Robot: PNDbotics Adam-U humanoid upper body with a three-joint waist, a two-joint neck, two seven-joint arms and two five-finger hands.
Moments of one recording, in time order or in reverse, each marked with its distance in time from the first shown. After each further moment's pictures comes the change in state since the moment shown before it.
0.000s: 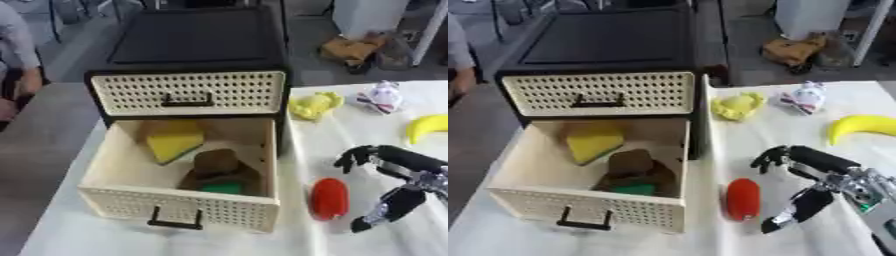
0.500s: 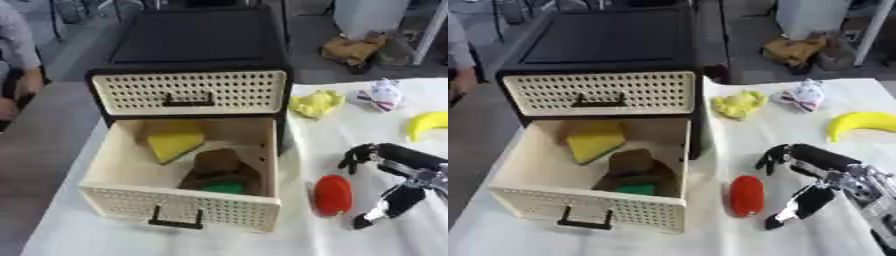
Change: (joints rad) left arm 0.000 -0.008 0.000 0.000 -0.002 0.006 -0.002; right arm -0.029 0.008 -0.006 0.059 0.043 -0.037 -0.021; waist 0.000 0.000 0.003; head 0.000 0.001
